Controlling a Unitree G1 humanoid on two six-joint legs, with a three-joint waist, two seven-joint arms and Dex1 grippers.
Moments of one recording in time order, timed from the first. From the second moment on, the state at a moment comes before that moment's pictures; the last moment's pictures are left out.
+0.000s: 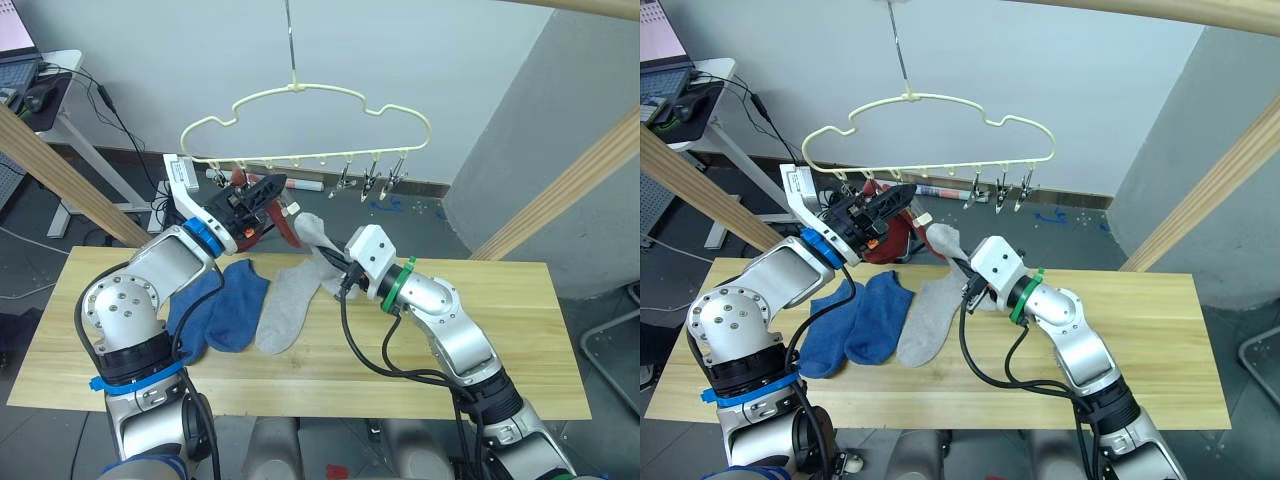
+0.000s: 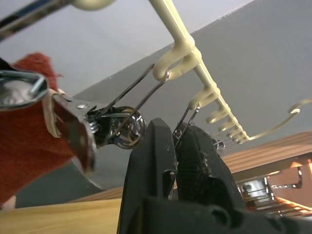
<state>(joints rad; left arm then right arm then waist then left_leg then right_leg) -0.58 0.32 0.47 -0.20 -1.17 1.08 -0.11 -0.43 -0.13 0.34 -0.15 -0.02 0.25 0.51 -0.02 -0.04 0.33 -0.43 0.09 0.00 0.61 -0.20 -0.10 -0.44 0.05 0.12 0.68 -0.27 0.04</state>
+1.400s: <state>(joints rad) -0.40 0.75 0.36 -0.36 -1.13 1.06 -0.17 -0.40 -0.07 0.29 -0.15 0.10 0.50 0.45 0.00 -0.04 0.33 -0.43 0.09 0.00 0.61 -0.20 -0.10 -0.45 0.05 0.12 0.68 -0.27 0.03</state>
